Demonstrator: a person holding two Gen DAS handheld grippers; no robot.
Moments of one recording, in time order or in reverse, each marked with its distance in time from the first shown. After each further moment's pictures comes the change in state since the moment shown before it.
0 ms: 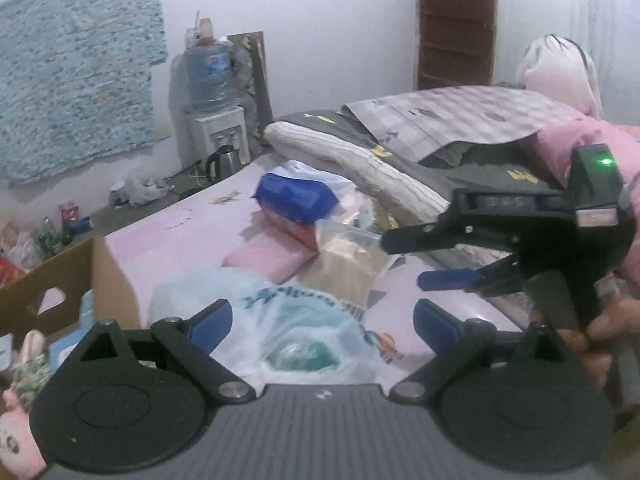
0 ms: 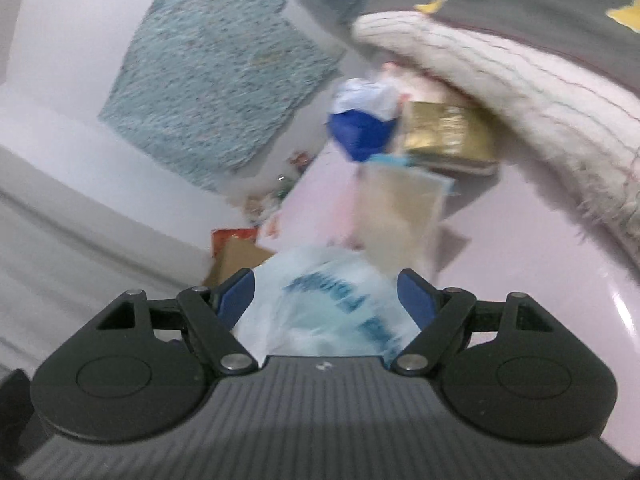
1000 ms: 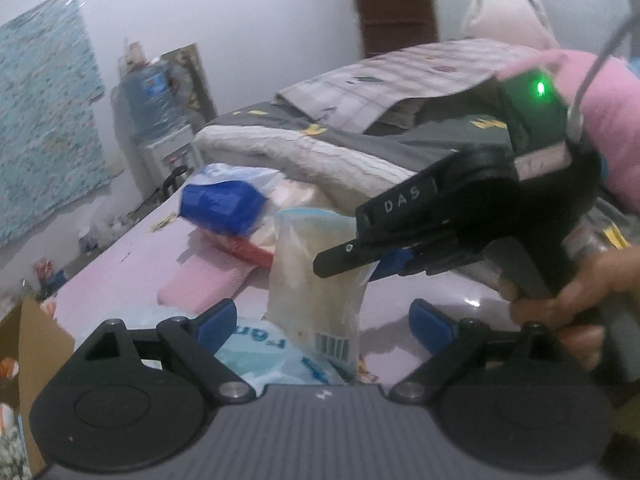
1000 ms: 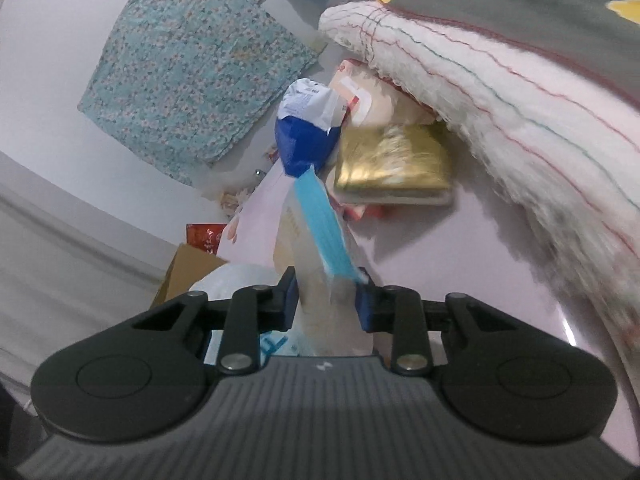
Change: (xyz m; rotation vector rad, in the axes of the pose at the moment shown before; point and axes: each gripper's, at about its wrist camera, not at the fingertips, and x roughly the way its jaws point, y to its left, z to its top) left arm 0.059 -0.060 -0.006 0.235 0.003 -0.046; right arm 0.065 -0.037 0.015 -0.023 0.024 -0.046
